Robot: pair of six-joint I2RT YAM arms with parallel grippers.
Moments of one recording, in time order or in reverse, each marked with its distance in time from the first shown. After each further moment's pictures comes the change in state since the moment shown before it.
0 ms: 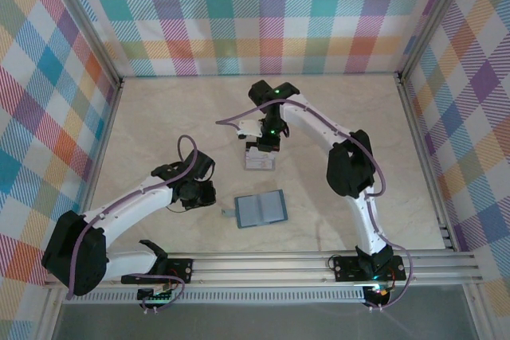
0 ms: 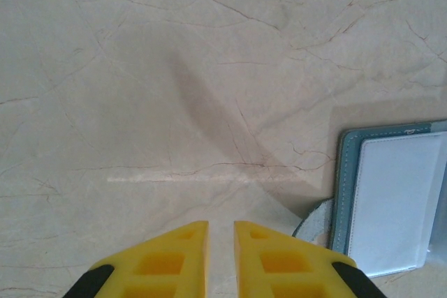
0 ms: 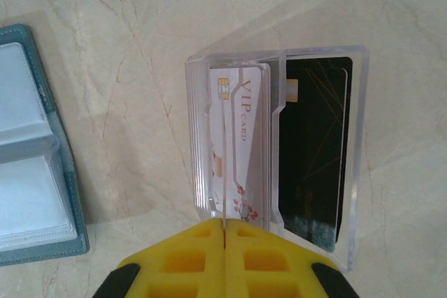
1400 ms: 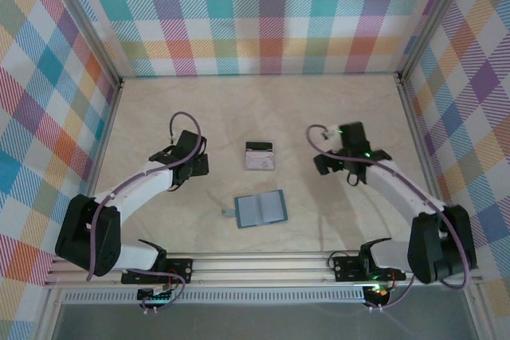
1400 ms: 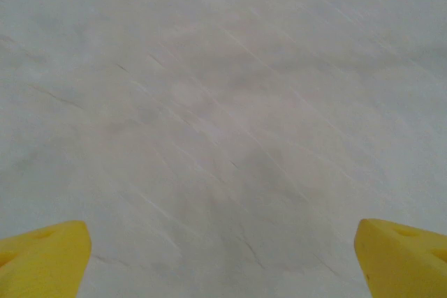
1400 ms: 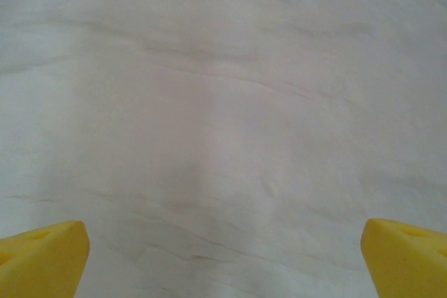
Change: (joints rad) left arm 0.183 0.133 0.072 0.270 -0.505 0.301; right arm -0.431 -0.976 -1.364 0.951 0.243 0.697
